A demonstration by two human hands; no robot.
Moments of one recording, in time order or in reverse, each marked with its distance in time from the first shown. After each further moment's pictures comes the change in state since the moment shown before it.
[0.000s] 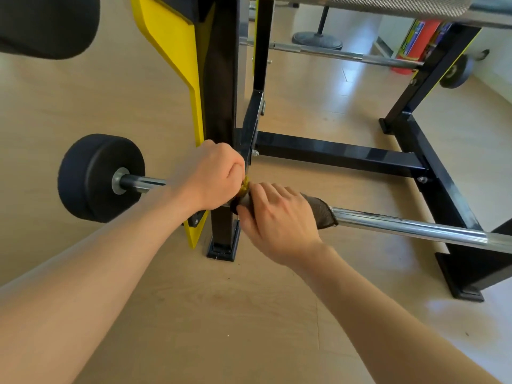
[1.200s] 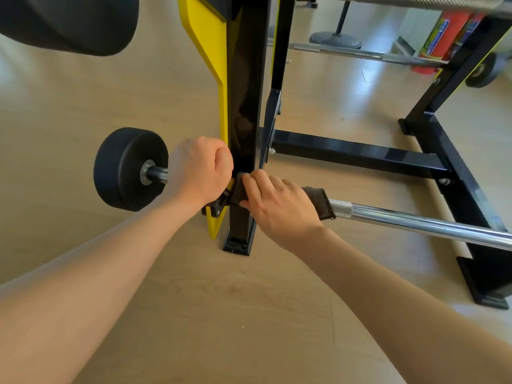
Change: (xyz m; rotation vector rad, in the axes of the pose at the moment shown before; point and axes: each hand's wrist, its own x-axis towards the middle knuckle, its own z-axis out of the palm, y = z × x) left_hand -0.030 -0.030 -0.007 0.045 0.391 -0.139; right_hand 0.021 -0.013 0.020 -0.193 0.027 -0.233
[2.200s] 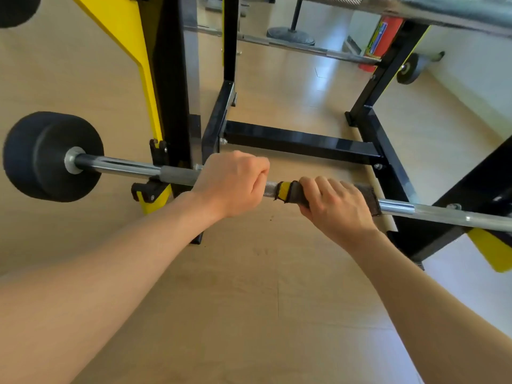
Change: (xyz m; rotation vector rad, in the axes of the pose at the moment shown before) left_hand -0.019 0.117 0.073 -0.052 -0.282 0.327; right_hand -0.147 0.133 -0.028 -0.181 -0.072 0.213
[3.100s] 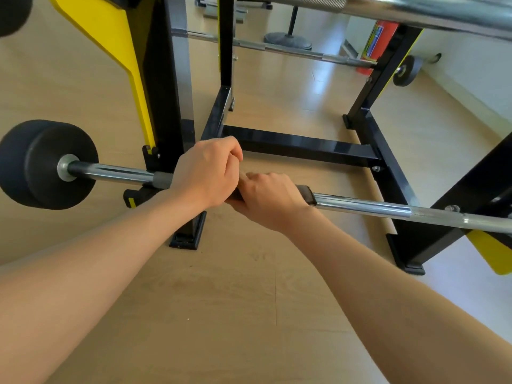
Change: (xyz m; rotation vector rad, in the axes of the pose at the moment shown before) left_hand 0.006 -0.014 -0.016 -0.033 0.125 -0.248; right_hand 0.081 -0.076 -0.019 0.249 -0.109 -0.139
